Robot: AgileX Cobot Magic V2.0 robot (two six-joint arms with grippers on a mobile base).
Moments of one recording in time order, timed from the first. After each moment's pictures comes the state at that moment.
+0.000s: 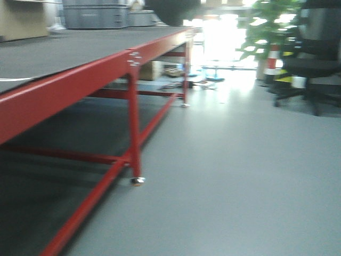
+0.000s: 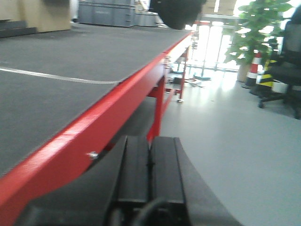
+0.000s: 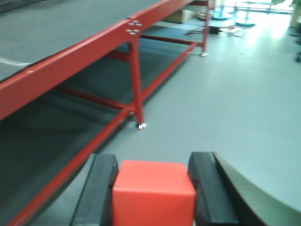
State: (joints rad) left arm -0.07 -0.01 0.03 0.00 0.01 -0.04; right arm 0.35 0.35 -0.68 -0.16 0.64 0.27
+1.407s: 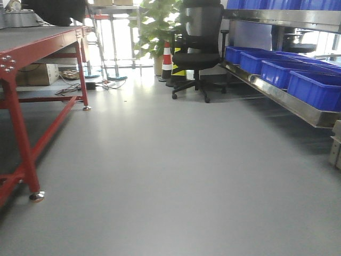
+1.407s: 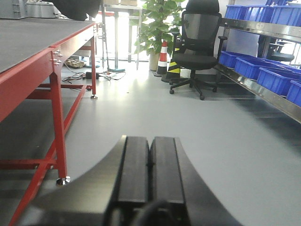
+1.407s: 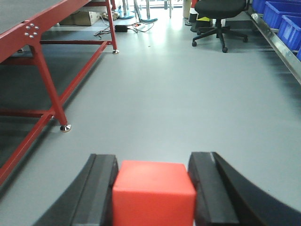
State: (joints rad) left arm -0.07 -0.01 0.03 0.00 0.01 -0.04; right arm 0.35 0.35 -0.68 -0.16 0.64 0.27
